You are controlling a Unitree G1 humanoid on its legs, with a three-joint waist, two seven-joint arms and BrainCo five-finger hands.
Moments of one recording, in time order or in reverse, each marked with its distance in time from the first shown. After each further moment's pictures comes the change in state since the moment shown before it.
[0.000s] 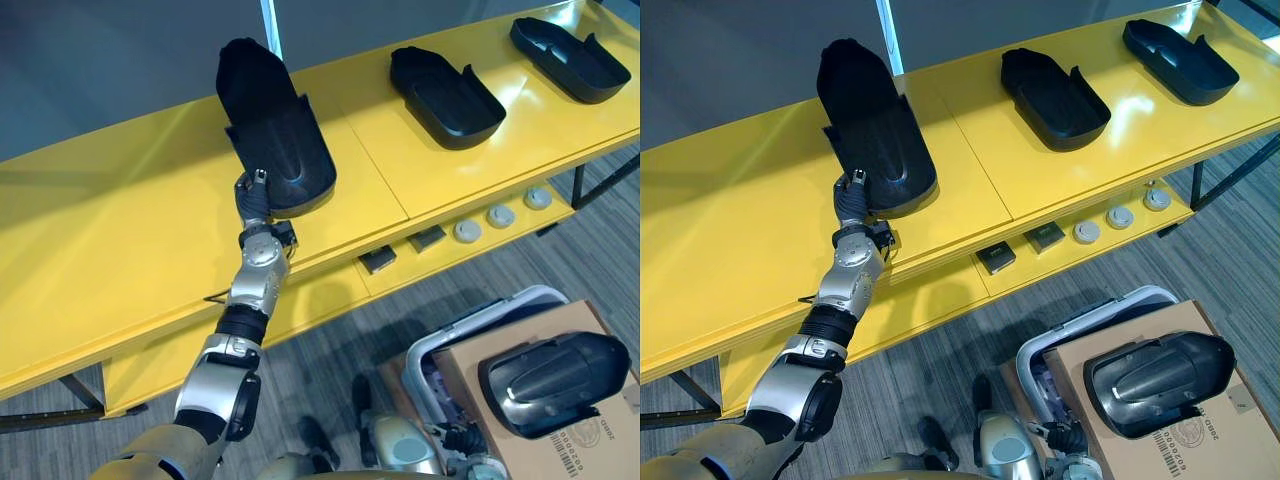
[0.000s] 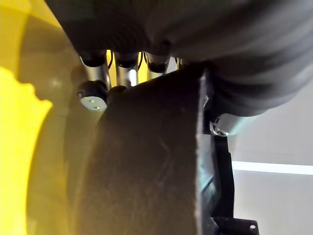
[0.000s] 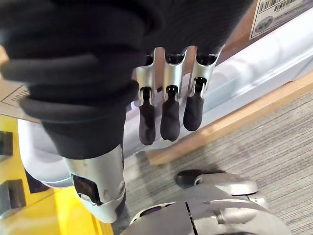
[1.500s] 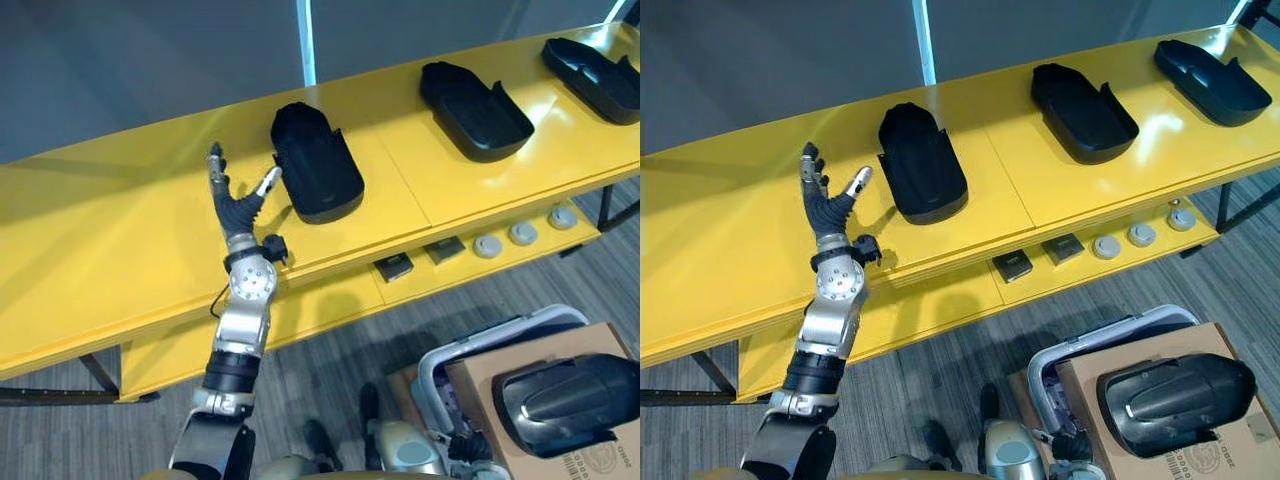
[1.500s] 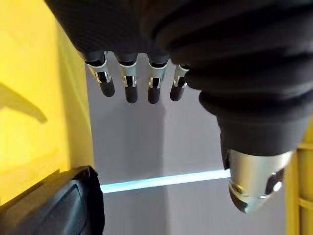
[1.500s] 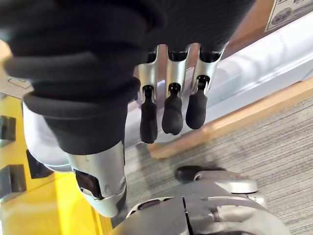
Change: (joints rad) left arm 0.467 0.017 -0.194 -0.576 0.422 -0.043 -0.105; right arm 0.007 -0.011 -0.003 0.052 0.020 -0.016 0.007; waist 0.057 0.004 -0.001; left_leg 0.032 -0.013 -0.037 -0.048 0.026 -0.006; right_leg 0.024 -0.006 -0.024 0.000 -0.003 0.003
